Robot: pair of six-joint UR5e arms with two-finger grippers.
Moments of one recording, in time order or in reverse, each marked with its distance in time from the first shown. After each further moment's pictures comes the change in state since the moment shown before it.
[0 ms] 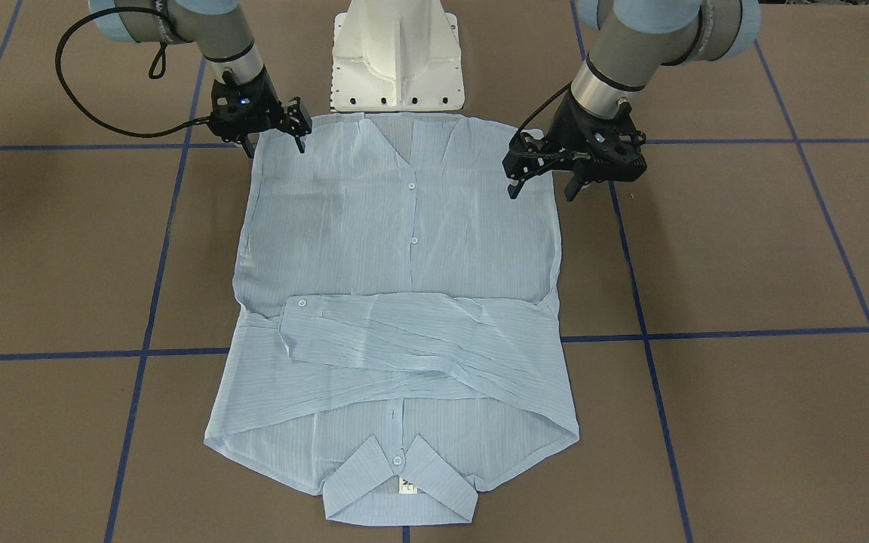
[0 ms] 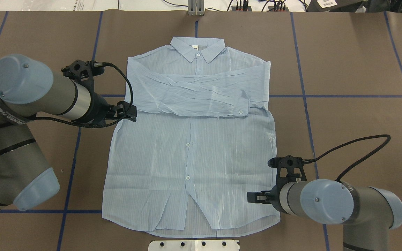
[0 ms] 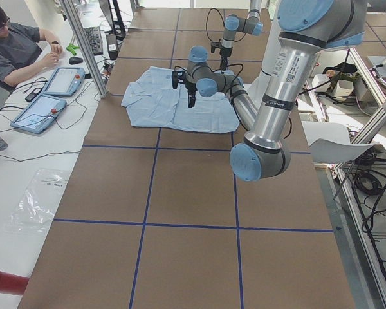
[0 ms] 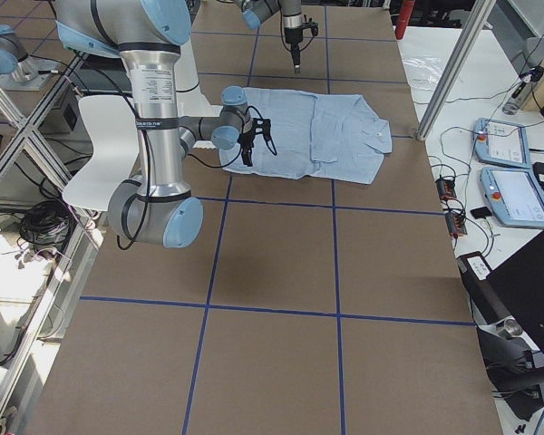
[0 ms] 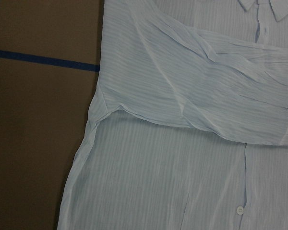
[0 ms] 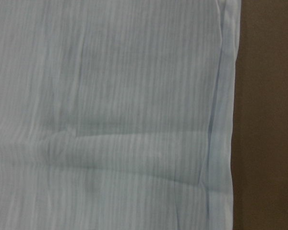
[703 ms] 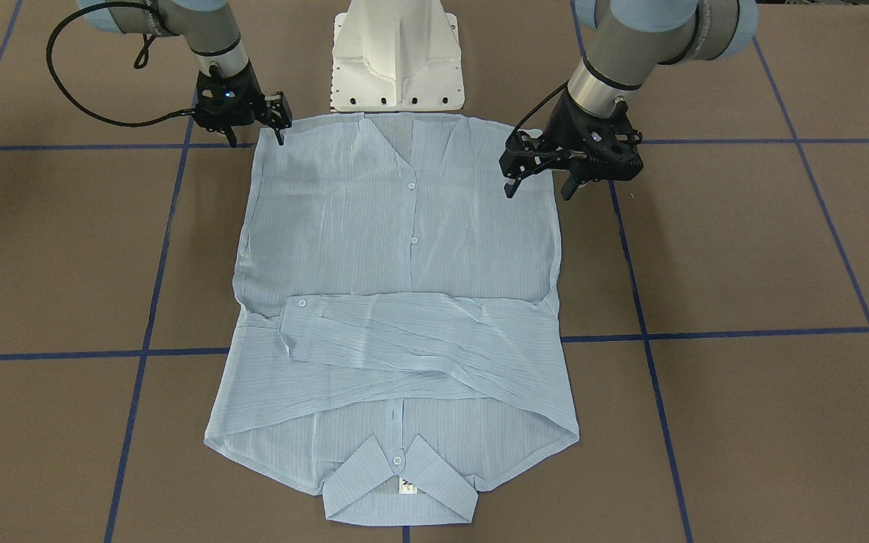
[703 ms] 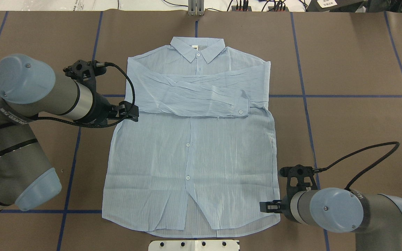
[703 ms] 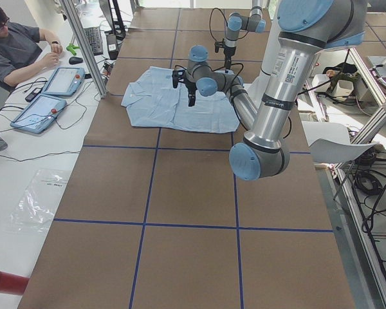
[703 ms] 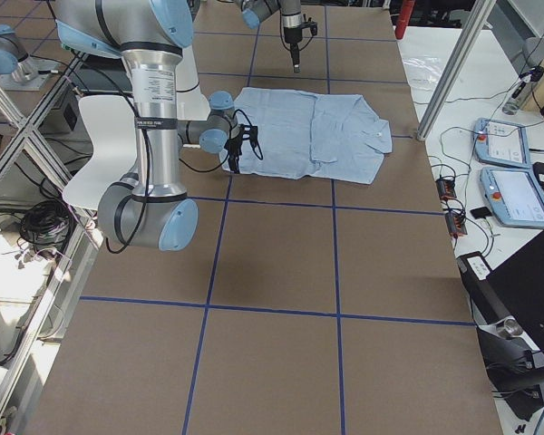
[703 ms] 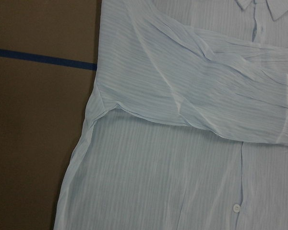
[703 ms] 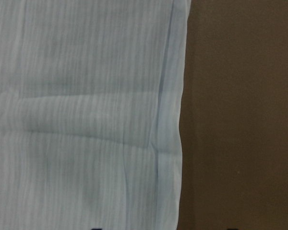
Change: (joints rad) left arm 0.003 -0.010 0.004 -0.001 0.000 0.000; right arm -0.025 -0.061 0.021 -0.013 0.021 0.011
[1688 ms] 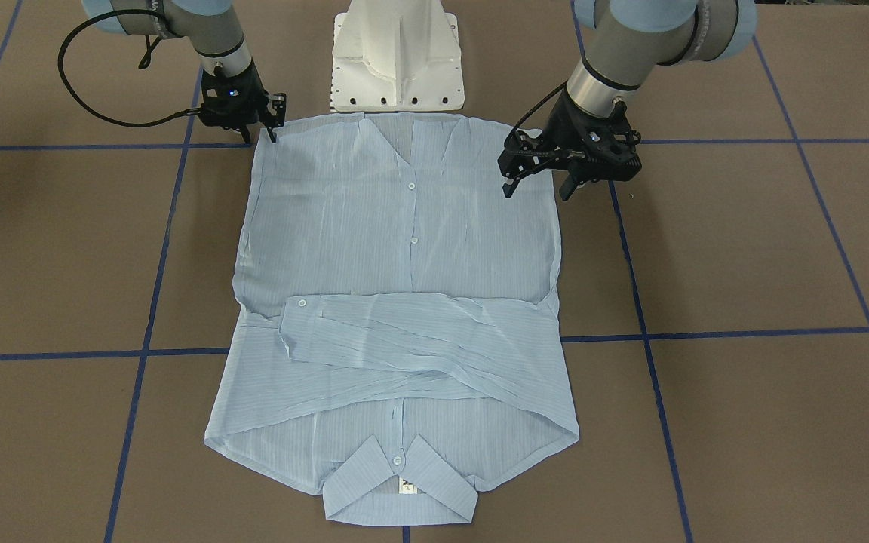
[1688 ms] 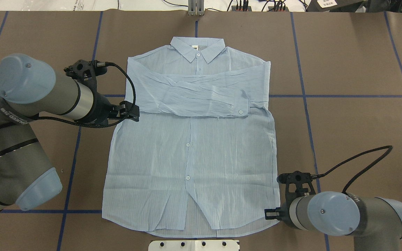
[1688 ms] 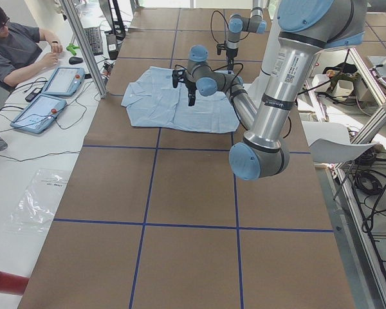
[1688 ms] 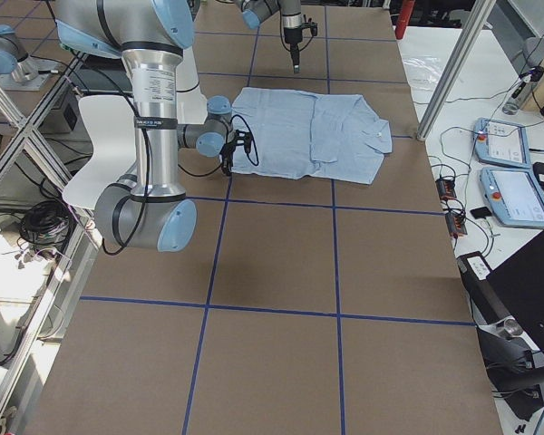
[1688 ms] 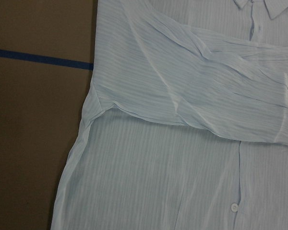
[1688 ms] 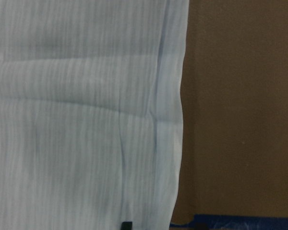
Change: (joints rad) left arm 0.000 -0.002 0.002 -0.004 -0.001 0.001; right arm -0.019 -0.001 -0.014 -0.002 0.040 0.005
